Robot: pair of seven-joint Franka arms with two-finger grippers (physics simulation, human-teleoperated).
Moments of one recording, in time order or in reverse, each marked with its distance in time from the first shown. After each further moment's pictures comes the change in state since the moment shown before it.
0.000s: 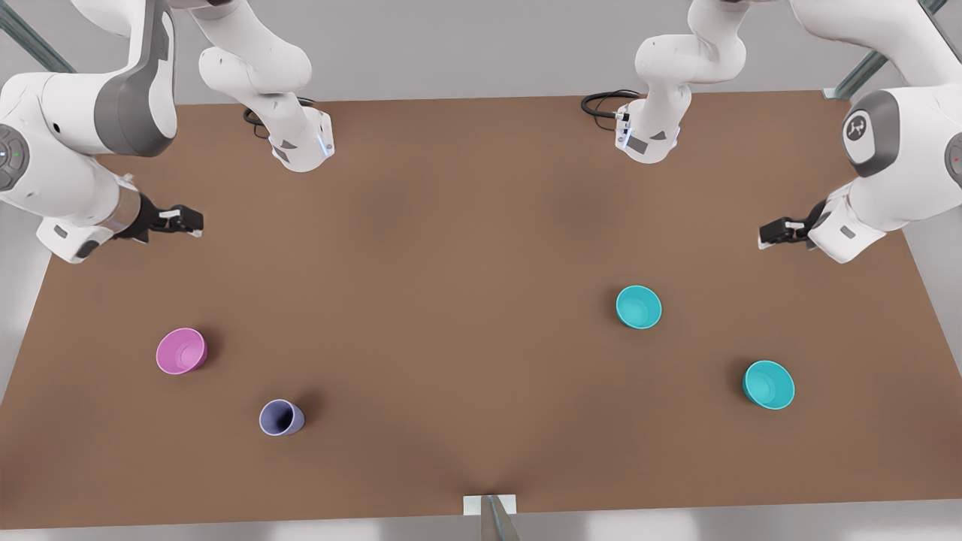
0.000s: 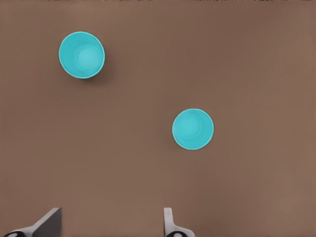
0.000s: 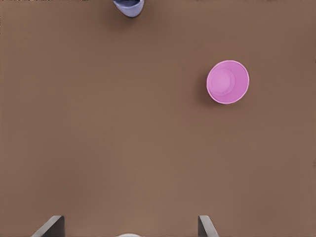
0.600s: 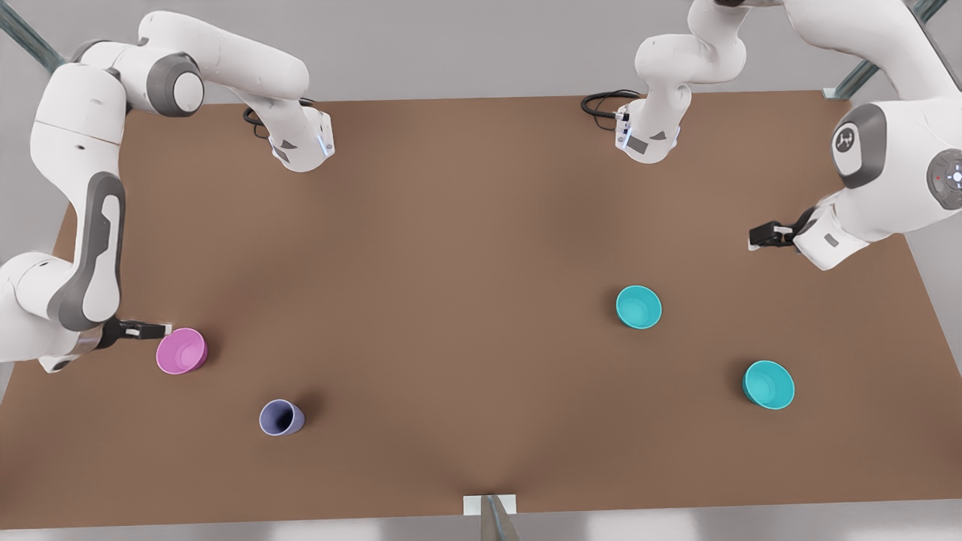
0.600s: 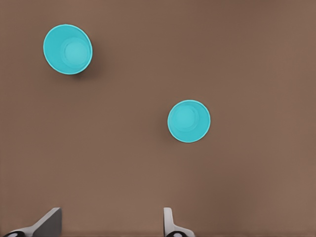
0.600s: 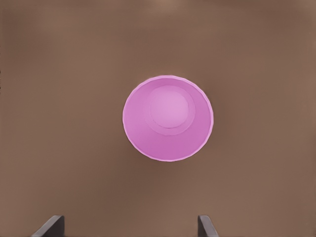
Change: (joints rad) left arm -0.014 0.031 0.001 0.001 -0.001 -0.023 0.035; right arm -0.348 0.596 0.001 0.172 0.097 0.311 -0.082
